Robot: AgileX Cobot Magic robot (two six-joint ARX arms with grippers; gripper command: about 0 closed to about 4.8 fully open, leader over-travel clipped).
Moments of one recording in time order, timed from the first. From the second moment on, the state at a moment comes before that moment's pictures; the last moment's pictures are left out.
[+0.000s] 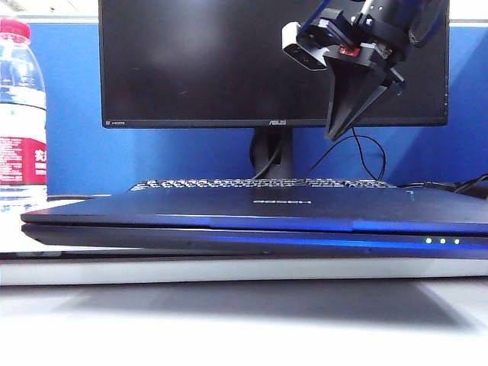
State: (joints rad) left arm -0.61 0.49 0.73 -0.38 -0.04 -0.19; right arm 0.42 1.62 1.46 -1.00 -0.31 -0.30
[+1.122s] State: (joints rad) left arm -0.37 0.01 0.17 -0.24 0.15 -0.18; right arm 0.42 1.62 1.46 -1.00 -0.31 -0.30
